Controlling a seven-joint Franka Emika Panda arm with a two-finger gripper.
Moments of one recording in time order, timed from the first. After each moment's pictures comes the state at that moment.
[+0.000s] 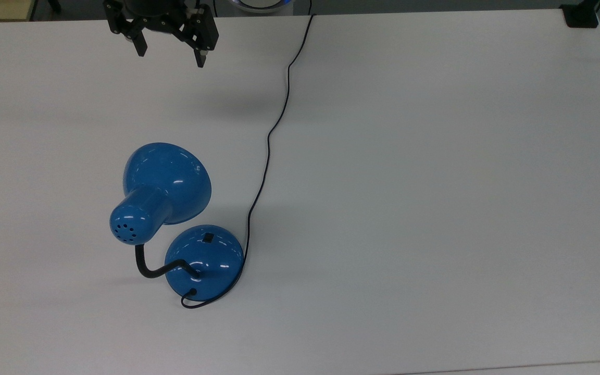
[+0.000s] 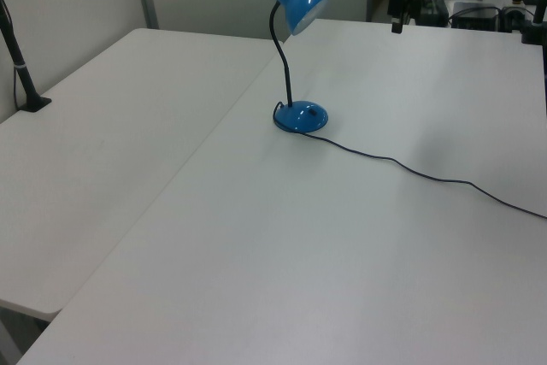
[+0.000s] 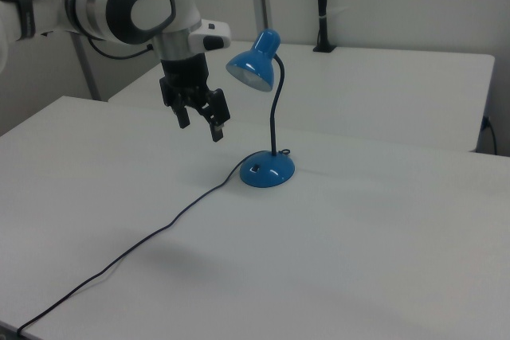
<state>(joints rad) -0.02 0.05 -0.11 -1.69 -0.01 1.77 0.05</state>
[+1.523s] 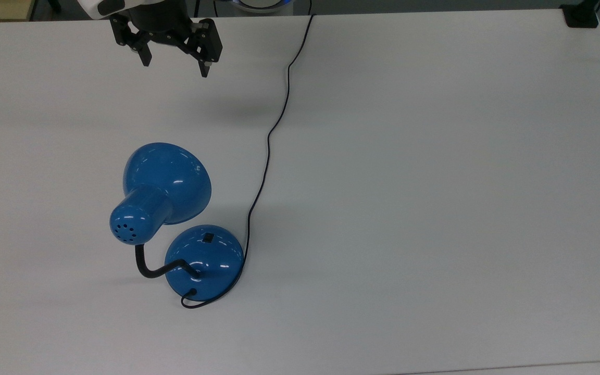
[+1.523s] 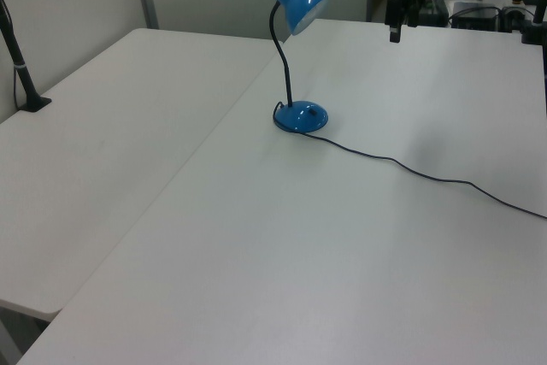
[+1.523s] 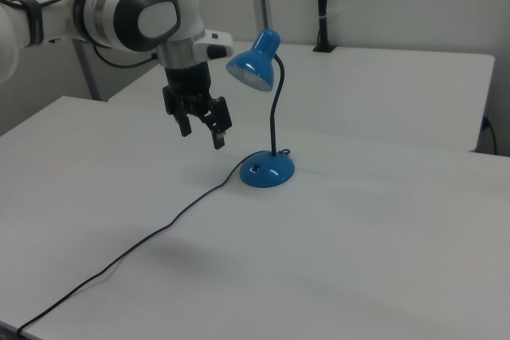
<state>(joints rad) -0.02 0.08 -0.11 -1.69 -0.02 1.77 0.05</state>
